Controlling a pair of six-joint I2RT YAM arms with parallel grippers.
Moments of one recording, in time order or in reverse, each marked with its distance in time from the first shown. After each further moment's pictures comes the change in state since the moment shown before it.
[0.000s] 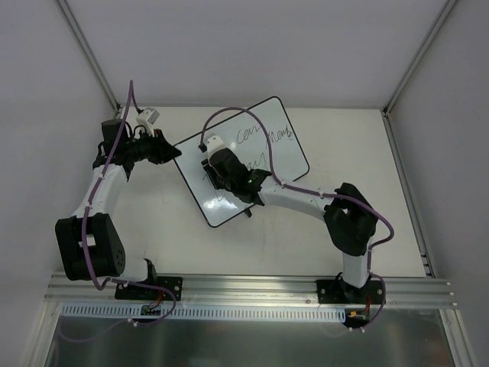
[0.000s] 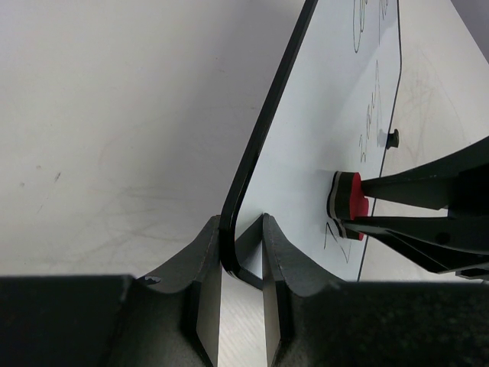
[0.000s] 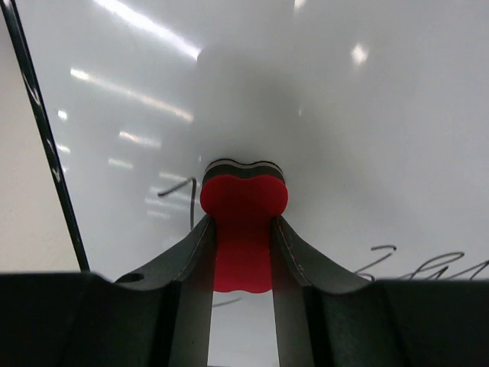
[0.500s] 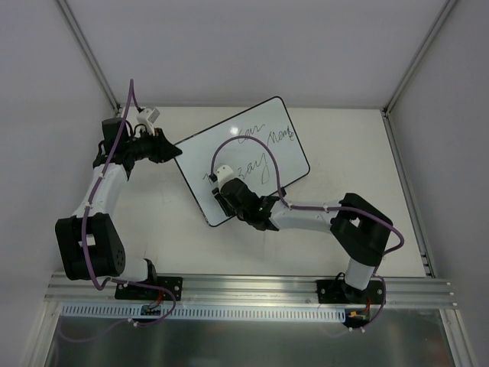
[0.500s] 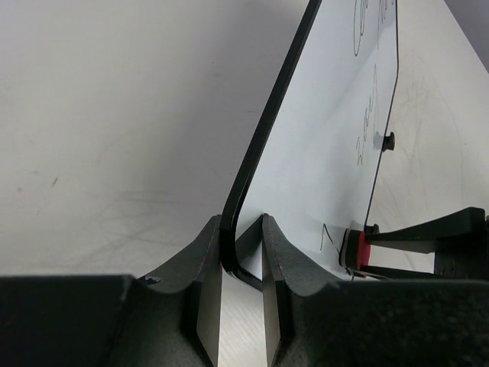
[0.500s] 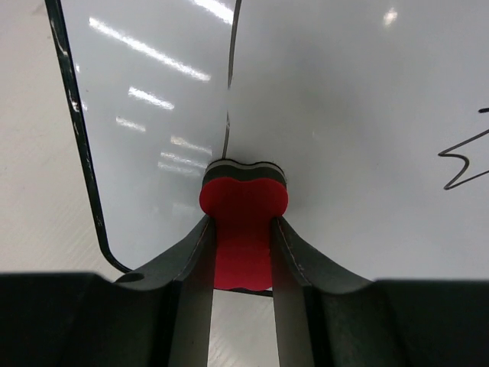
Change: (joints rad) left arm -0.006 0.003 0.012 -0.003 0.000 -0.010; right arm 0.077 -0.134 -0.391 0.195 0.003 0.038
